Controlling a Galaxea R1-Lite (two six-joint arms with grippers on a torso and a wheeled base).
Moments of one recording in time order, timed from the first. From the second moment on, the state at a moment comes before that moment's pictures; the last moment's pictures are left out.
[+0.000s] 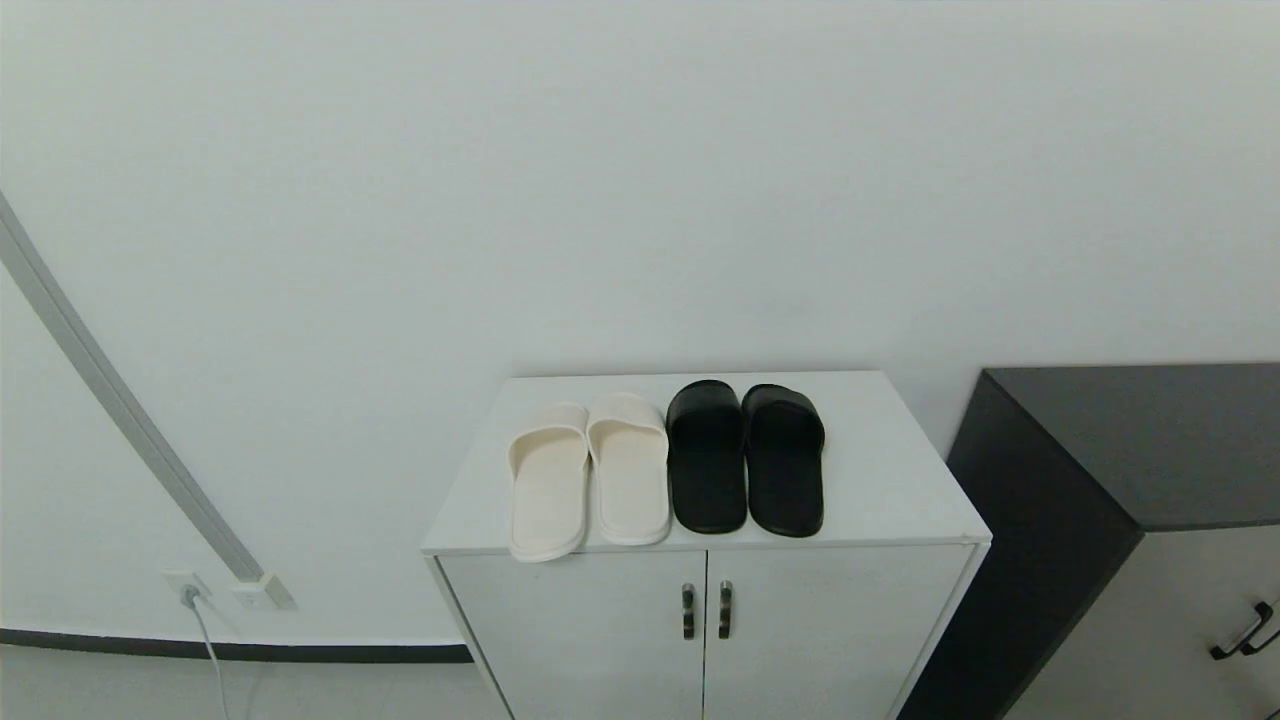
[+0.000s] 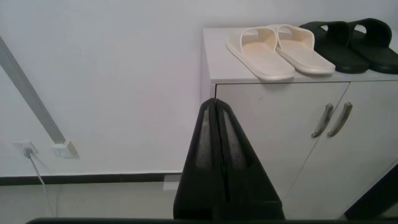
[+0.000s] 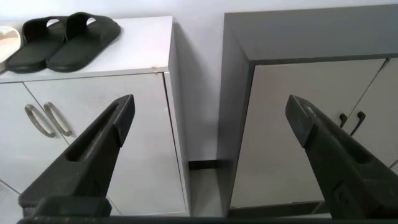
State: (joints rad) left arm 0.00 0.00 0.00 0.00 0.03 0.01; right arm 0.00 0.00 0.00 0.00 -0.03 0.00
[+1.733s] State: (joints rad) left arm 0.00 0.00 0.00 0.00 0.02 0.00; right arm 0.46 0.88 -0.41 -0.22 -0.08 0.15
